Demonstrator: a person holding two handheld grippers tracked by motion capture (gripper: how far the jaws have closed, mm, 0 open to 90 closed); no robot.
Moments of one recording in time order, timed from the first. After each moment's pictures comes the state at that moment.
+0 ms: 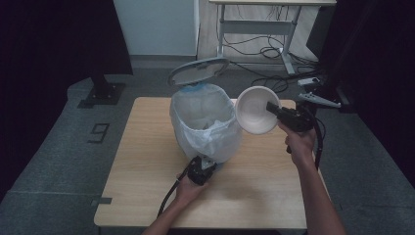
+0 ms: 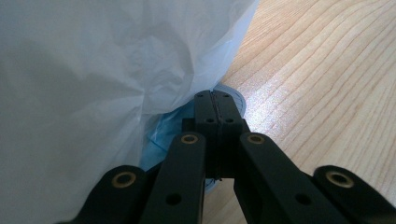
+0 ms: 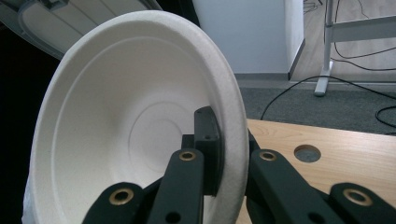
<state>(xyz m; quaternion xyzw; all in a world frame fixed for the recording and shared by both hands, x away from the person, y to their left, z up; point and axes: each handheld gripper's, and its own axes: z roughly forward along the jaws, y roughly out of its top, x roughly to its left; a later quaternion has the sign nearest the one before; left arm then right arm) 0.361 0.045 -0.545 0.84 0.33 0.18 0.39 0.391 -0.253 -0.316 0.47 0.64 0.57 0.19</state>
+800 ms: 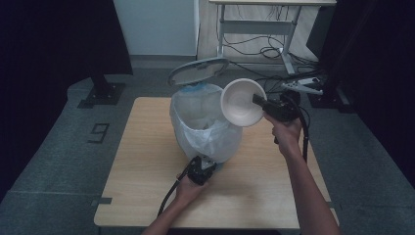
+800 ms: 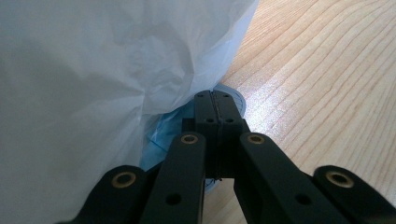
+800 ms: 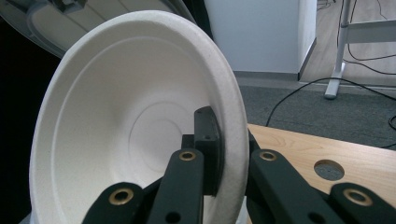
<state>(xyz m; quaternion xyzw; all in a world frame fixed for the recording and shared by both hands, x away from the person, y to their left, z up) 0.361 0.046 -0.545 0.84 0.33 0.18 0.39 0.413 -0.215 -0.301 0.46 0.66 0.56 0.19</state>
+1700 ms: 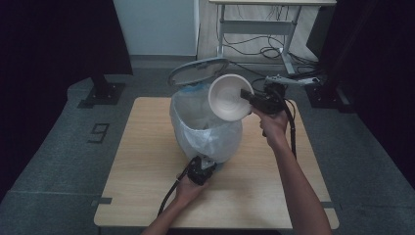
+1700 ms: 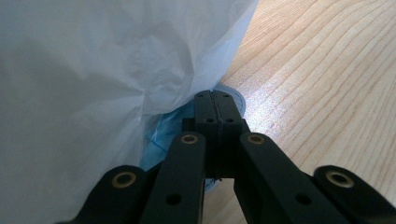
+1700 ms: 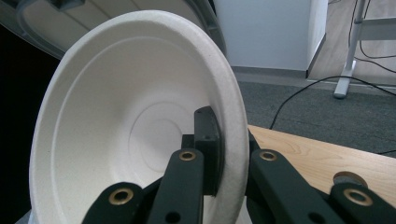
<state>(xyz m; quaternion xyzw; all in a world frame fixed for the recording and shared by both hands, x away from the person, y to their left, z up) 0.362 0.046 -0.545 0.84 0.33 0.18 0.40 0.436 -0.183 -0.298 0.45 0.68 0.55 0.18</state>
